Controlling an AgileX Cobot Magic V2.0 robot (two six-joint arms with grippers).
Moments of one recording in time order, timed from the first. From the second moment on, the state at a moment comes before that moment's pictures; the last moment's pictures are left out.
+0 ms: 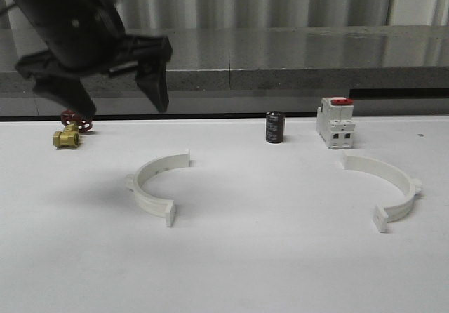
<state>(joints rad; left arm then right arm) -0.48 1.73 -1.27 0.02 0.61 -0.29 0.00 -0.01 0.03 0.01 0.14 0.02</state>
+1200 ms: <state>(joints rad) -0.11 0.31 -0.53 -0.01 0.68 -0.02 0.00 -0.01 0.03 0.01 0.02 0.02</state>
